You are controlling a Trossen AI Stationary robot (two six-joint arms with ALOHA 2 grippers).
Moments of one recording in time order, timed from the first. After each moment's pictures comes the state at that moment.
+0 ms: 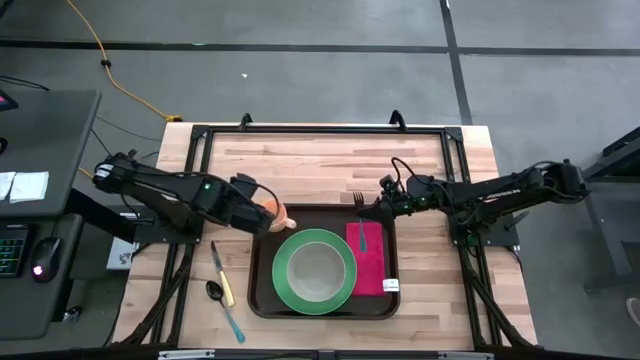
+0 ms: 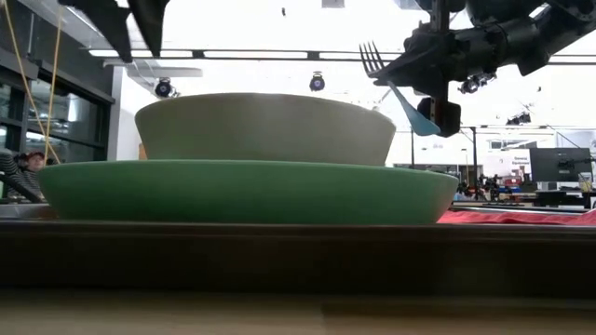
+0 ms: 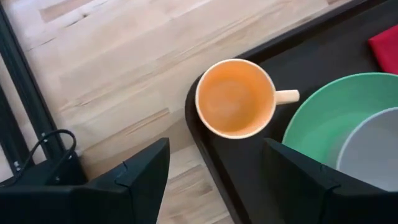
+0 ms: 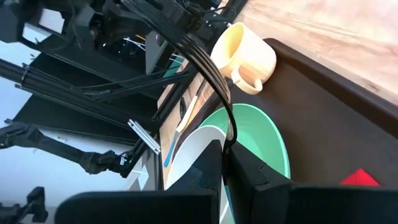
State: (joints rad) left arm -0.30 1.38 1.39 -1.47 -0.42 -1.39; right arm -0.04 1.14 0.46 0.42 -0.15 0.98
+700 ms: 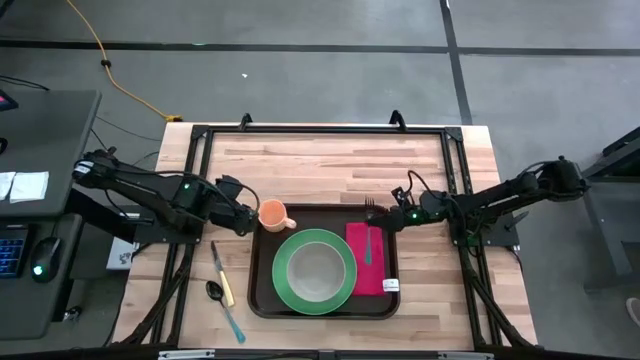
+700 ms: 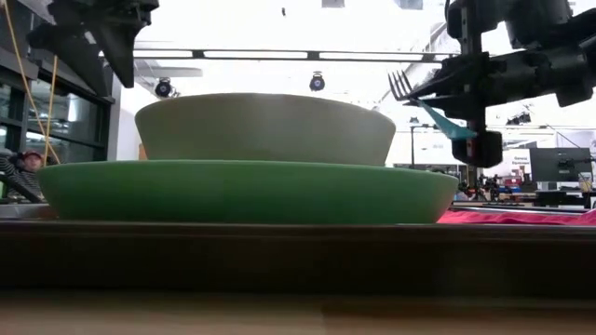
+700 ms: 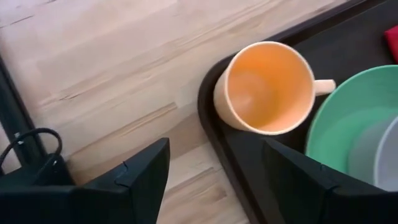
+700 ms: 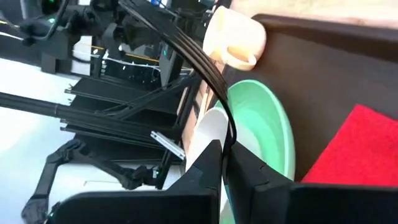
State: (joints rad) left arm -0.30 1.12 1.04 -1.27 -0.41 -1.38; right arm 0.07 1.14 0.21 0.76 -0.02 1.26
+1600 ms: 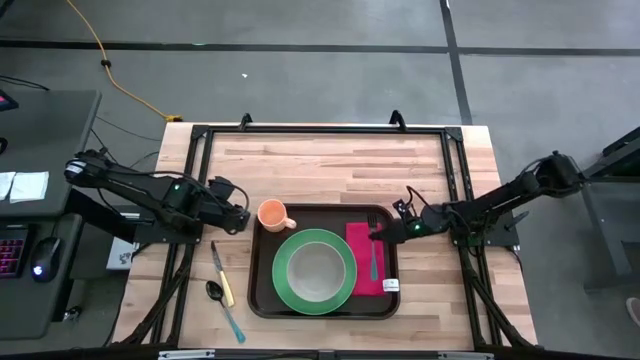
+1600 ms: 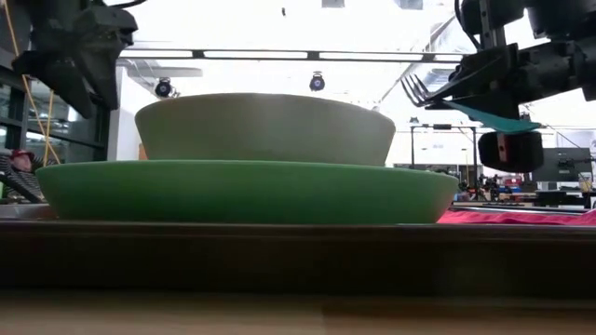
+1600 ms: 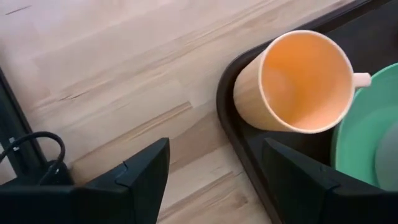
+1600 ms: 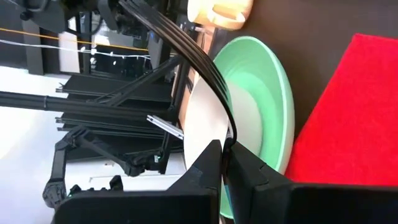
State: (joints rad) left arm -0.30 0.97 0.85 -1.18 -0.42 -1.36; right arm 0.25 1.14 0.21 0.69 0.10 1.40
